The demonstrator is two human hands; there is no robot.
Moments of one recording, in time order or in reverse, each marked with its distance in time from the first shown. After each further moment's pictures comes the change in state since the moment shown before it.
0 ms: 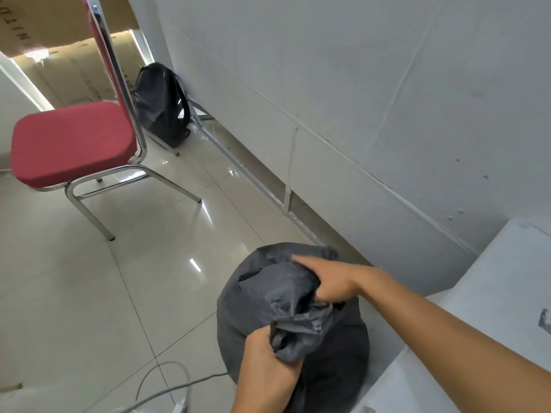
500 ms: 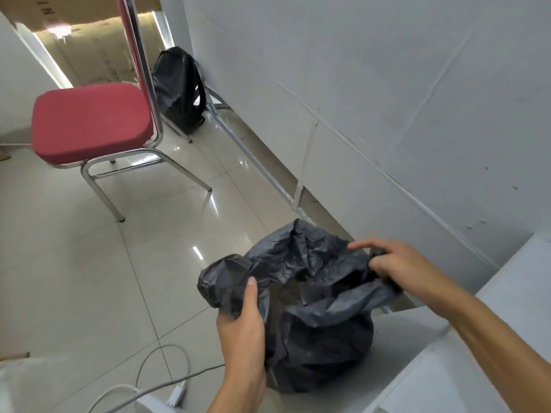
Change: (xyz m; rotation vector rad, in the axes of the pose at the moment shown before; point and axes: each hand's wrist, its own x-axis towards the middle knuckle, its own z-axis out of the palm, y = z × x) left_hand 0.007 0.011 -0.030 -0.812 0.402 -0.308; right_hand -0.076 0.009 -0.017 0.517 0.504 0.038
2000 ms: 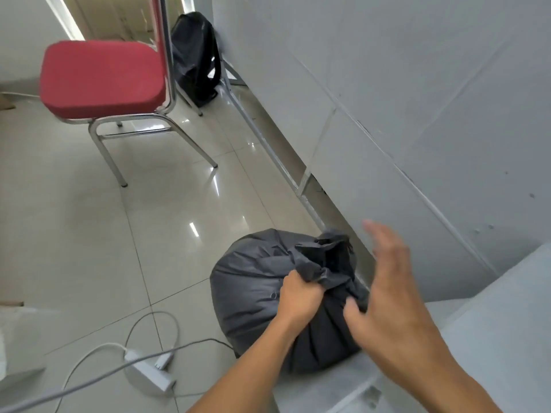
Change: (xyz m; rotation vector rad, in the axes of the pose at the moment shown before) left_hand 0.040 -0.054 0.054 0.845 -0.415 0.329; right_hand -0.075 -0.010 0.062 -0.225 0.191 -0.398
